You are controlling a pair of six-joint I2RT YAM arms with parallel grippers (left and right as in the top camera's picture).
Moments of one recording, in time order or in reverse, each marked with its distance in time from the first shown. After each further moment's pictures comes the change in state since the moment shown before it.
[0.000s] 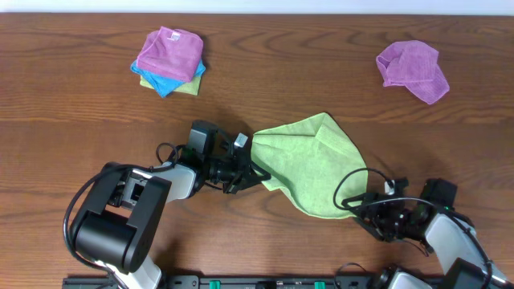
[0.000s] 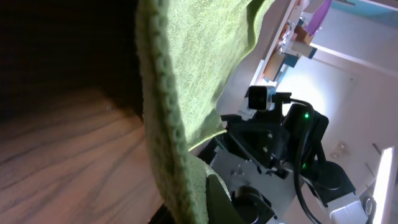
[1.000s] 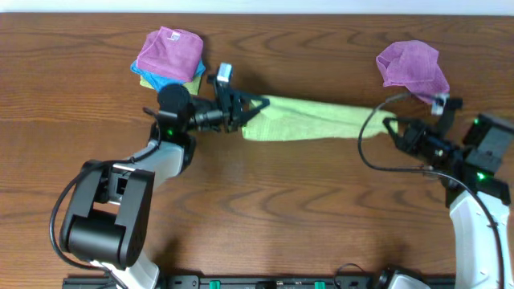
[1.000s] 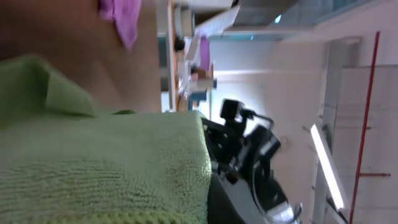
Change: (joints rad) left arm 0.122 -0.002 0.208 0.718 0.007 -0.521; right arm 0.089 -0.075 0.447 0.310 -0.097 0.177
